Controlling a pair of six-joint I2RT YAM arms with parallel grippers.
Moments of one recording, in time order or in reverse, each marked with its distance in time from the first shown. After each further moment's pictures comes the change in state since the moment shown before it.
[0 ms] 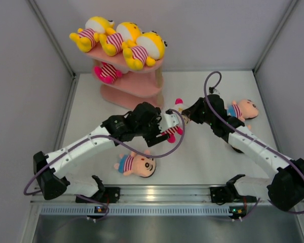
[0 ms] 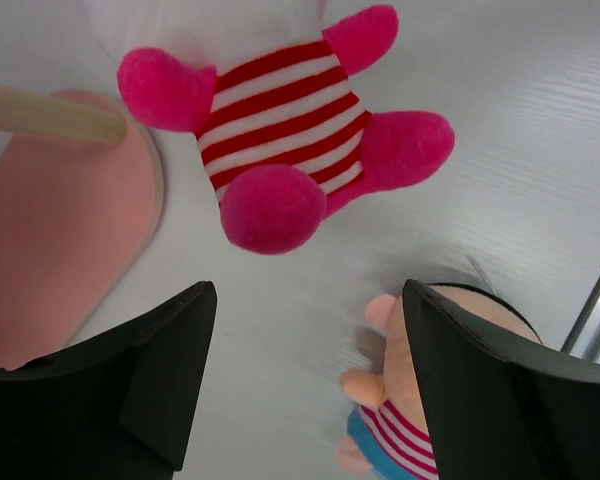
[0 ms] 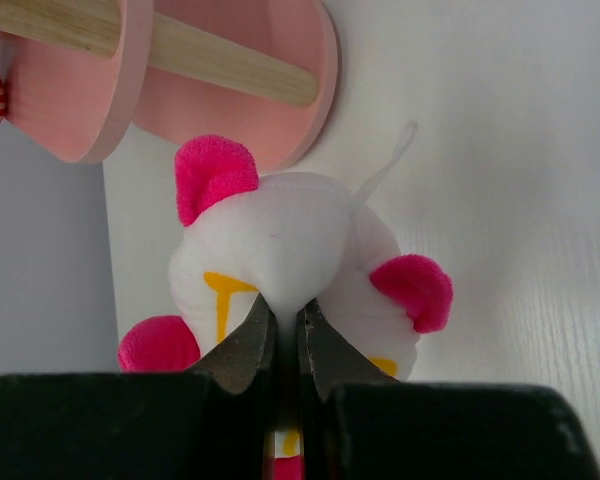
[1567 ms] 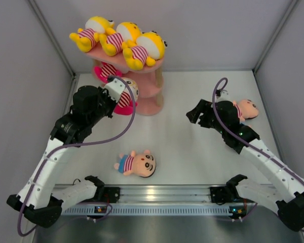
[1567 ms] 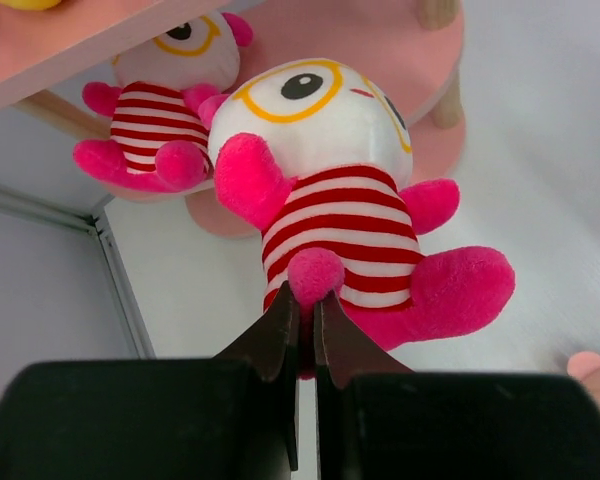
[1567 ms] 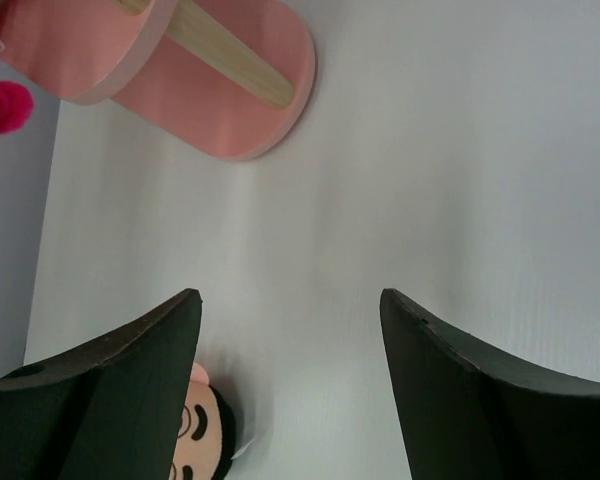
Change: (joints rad) left arm 0.426 -0.283 0.087 0.021 -0.124 -0.031; right arm 0.000 -0.226 -0.044 -0.111 0.041 -0.261
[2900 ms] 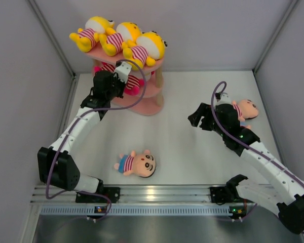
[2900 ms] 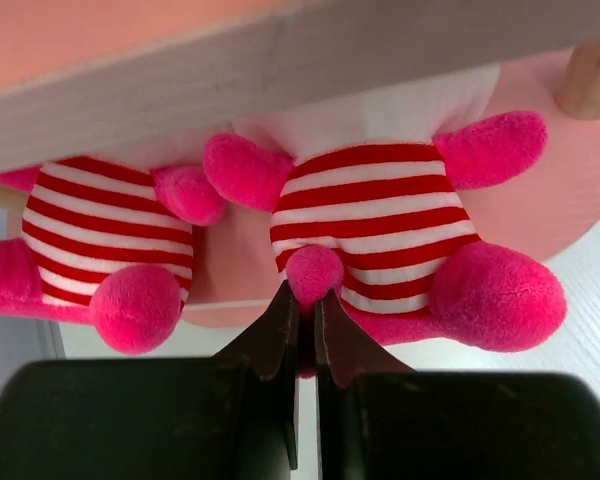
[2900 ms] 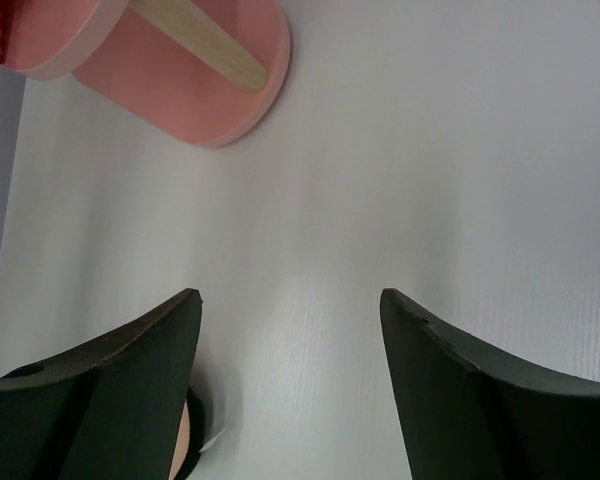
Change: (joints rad) left arm 0.211 0.391 -0.130 0.571 0.172 -0.040; right arm -0.006 -0.032 -0.048 -0.010 0.010 -0.050
